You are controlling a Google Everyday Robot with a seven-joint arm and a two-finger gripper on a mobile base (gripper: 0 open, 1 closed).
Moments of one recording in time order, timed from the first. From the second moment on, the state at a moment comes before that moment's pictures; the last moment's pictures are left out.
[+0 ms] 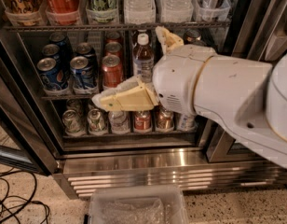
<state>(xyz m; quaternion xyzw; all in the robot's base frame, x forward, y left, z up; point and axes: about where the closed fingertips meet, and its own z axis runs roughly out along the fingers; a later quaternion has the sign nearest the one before) 0.444 0.016 1.018 -0.42 0.65 0.16 0.61</state>
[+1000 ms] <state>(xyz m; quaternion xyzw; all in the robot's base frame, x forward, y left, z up) 0.519 -0.083 1.037 -0.23 0.66 0.06 0.71</state>
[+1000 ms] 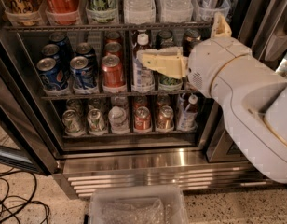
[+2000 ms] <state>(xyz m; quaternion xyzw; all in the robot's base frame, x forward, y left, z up) 0.509 0.059 1.051 -0.32 0.59 0.05 0.74</state>
